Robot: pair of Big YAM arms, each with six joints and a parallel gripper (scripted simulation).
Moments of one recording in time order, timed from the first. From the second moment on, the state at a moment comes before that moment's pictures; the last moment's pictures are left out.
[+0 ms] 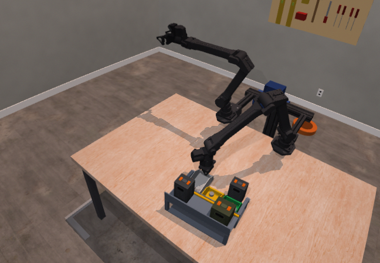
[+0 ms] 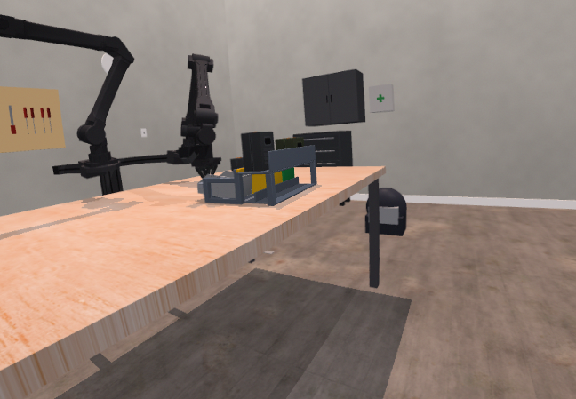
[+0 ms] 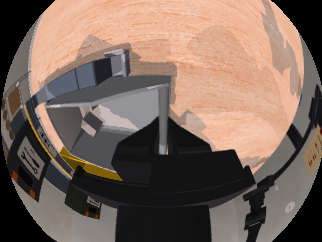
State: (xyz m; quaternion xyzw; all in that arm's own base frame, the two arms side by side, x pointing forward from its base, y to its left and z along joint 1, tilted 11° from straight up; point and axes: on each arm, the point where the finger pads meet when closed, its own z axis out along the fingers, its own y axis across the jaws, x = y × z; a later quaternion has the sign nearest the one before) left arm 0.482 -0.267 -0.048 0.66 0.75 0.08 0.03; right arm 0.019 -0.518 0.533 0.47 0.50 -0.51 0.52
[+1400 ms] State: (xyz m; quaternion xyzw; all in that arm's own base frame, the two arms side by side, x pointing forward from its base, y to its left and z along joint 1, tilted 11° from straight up) left arm 0.424 -0.282 -0.053 0.65 0.75 0.08 0.04; right arm 0.019 -0.518 0.533 0.47 0.50 -0.51 0.52
